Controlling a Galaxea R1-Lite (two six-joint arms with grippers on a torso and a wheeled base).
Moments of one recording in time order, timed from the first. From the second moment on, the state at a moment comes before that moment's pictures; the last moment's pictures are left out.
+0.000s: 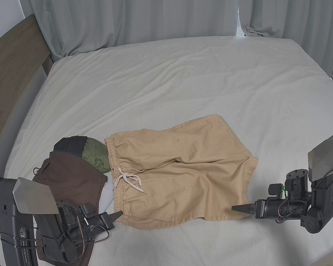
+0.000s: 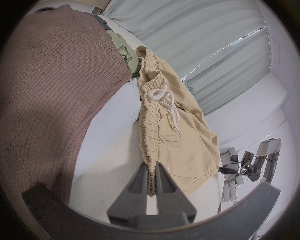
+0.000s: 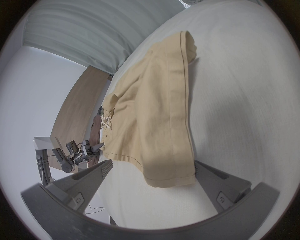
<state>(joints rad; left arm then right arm) -0.07 2.52 -0.50 -1.55 -0.57 -0.45 0.27 2.39 -0.31 -1.54 0.48 0.56</state>
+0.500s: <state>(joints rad) -0.07 2.52 -0.50 -1.55 -0.57 -0.45 0.25 2.31 -0.25 -1.54 0.52 0.57</state>
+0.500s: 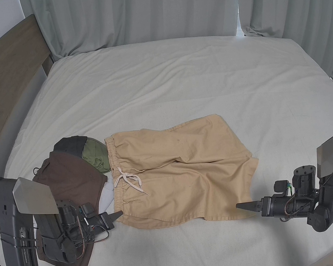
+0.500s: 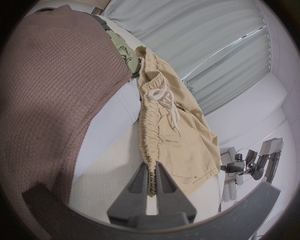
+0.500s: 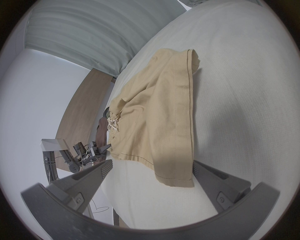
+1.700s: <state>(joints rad) -0.07 2.47 -0.47 -1.55 -0.58 -0.45 0.18 2.31 -0.20 -1.54 0.54 0.53</state>
